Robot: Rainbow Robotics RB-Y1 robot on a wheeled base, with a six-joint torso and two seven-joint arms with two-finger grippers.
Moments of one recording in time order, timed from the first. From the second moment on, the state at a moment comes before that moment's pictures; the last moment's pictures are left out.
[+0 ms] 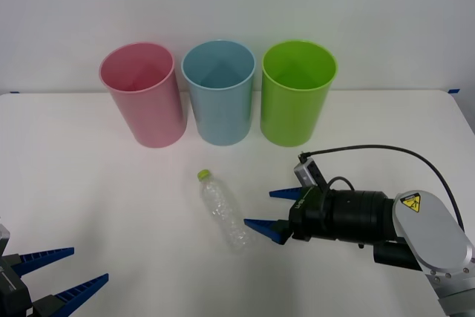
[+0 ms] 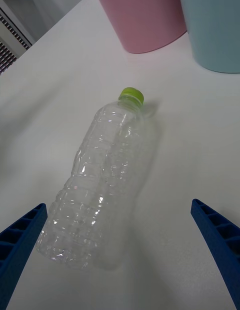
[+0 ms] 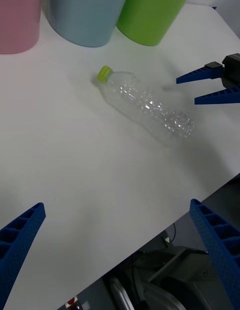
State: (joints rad) right arm -0.10 -0.32 0.14 -1.62 1.83 -1.08 -0.72; left arm 0.63 0.42 0.48 -2.25 -1.58 -1.25 0.83
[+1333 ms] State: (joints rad) right arm -0.07 -0.31 0.13 -1.65 1.75 -1.07 -0.72; left arm 0.63 0.42 0.48 -2.25 -1.58 -1.25 0.83
